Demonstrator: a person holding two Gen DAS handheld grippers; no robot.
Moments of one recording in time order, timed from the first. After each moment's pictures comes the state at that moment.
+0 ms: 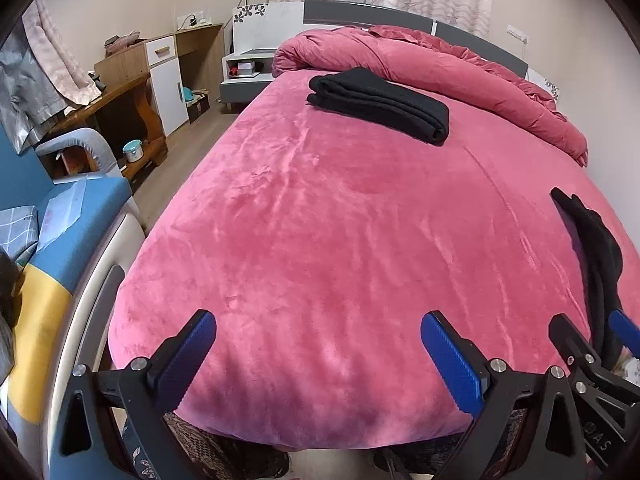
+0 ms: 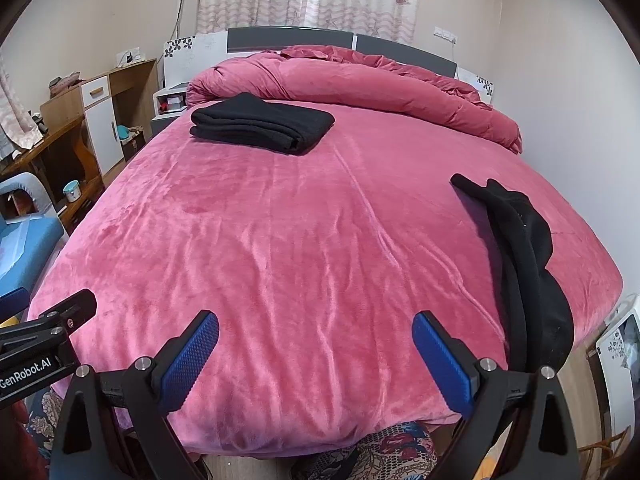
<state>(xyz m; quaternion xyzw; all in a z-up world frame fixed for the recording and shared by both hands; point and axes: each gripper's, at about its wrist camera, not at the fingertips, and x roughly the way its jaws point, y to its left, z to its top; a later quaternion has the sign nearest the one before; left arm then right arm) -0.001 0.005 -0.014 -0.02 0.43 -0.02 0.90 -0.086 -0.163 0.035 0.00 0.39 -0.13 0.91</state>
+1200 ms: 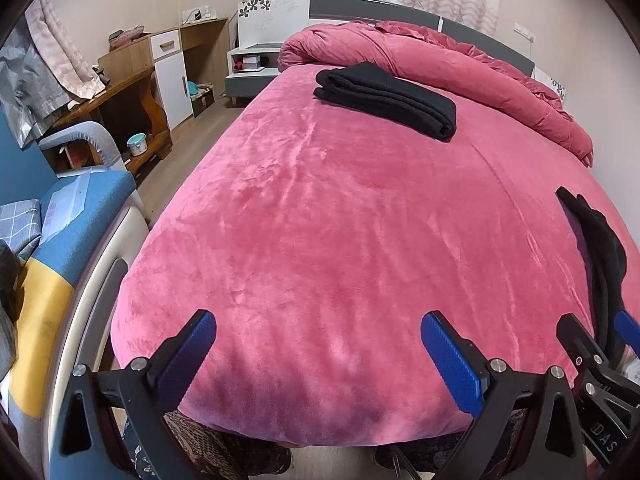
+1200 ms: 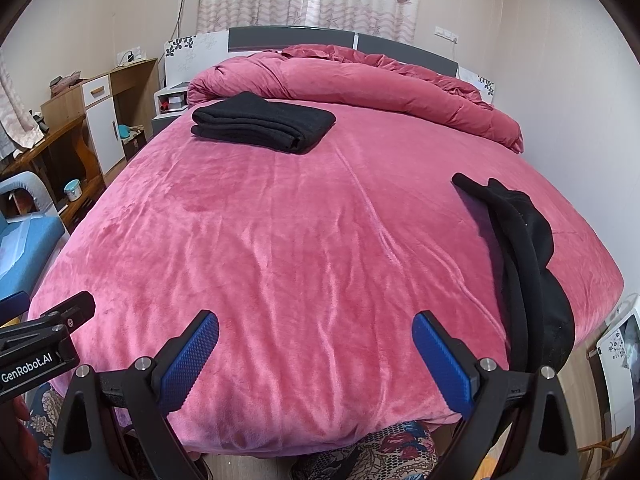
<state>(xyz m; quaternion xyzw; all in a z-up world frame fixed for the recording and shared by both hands) -0.002 0.011 -0.017 -0.03 0.43 -0.01 0.90 -0.087 -0.163 0.036 0.00 0.39 -0.13 0.91</state>
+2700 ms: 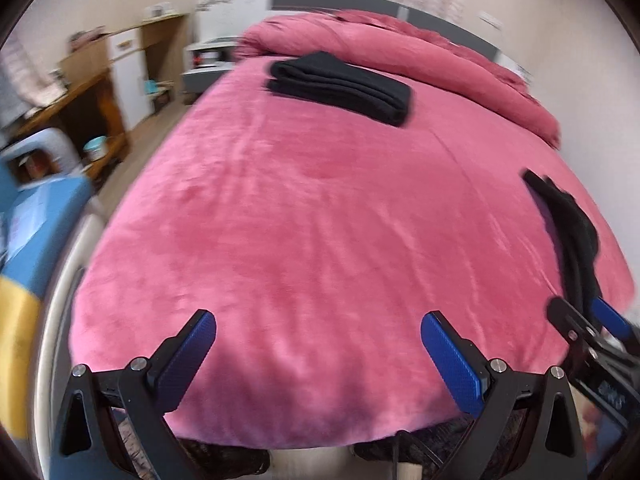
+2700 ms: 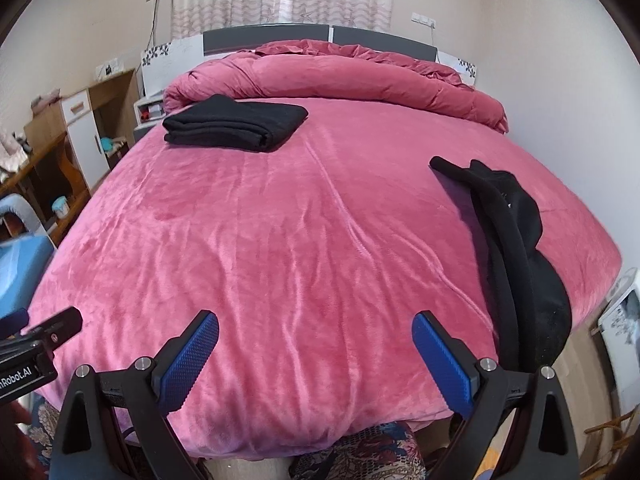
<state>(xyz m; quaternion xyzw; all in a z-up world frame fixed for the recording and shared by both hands) 0.012 -0.028 -0.024 -0.02 0.45 -0.10 0.89 -0.088 -0.216 0.030 0.05 0.40 -0.13 0.91</state>
